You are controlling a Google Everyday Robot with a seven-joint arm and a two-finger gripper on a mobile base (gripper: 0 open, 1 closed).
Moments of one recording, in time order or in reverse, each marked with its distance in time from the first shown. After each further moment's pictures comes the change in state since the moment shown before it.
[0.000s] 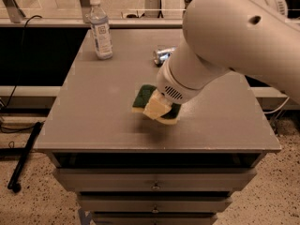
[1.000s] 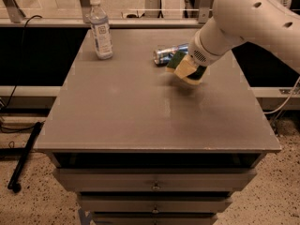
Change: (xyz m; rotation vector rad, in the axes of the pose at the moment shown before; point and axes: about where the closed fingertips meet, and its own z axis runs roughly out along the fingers) arm 0.035 -0.182 0.033 0.191 -0.021 0.136
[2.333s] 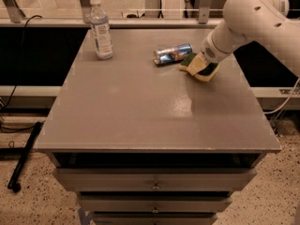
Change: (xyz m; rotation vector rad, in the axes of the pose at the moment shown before) arm 0.036 -0.071 0.054 -0.002 0.047 0.132
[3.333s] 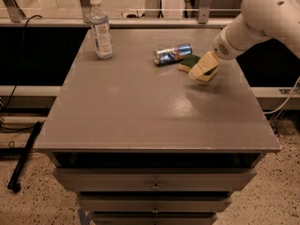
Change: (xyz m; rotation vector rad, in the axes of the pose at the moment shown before) arm 0.009 -0.012 -0.028 0.017 -0.036 0.014
